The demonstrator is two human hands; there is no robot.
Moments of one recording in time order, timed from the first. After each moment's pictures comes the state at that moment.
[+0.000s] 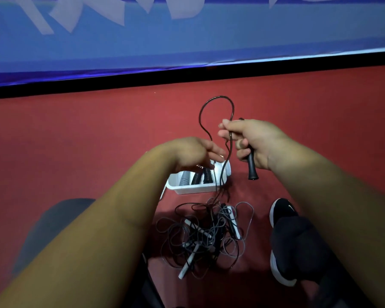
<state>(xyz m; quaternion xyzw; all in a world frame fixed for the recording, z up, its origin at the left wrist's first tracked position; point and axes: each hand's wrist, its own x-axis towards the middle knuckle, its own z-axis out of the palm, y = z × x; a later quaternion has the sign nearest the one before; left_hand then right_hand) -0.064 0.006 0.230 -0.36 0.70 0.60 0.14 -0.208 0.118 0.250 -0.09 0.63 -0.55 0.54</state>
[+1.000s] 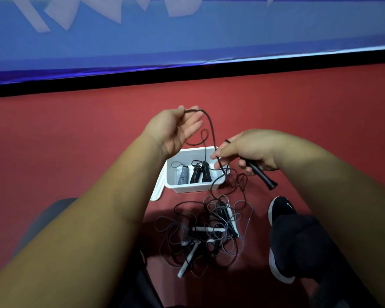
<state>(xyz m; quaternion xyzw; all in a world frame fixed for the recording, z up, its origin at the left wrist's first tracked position) -0.067 -0.023 0.250 -0.38 0.29 0.84 -0.26 -0.206 0.130 0.256 -0.26 0.74 -0.26 0.57</state>
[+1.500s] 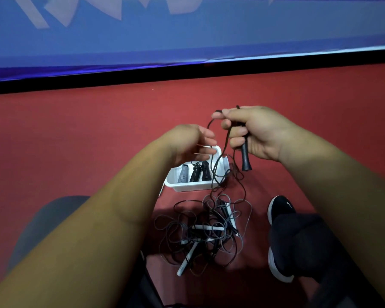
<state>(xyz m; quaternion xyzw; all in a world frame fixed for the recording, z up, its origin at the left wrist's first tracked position) -0.071 0.000 0.226 -0.42 0.57 0.70 -0.02 -0.208 0.120 0.271 -0.16 0.54 -0.58 0.58</state>
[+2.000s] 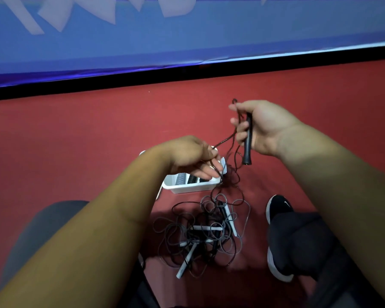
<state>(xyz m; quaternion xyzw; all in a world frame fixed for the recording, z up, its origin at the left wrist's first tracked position) -0.069 0.021 0.233 -0.34 0.64 0.68 0.13 -0.239 0.119 0.261 -0.05 0.59 -0.61 0.53</state>
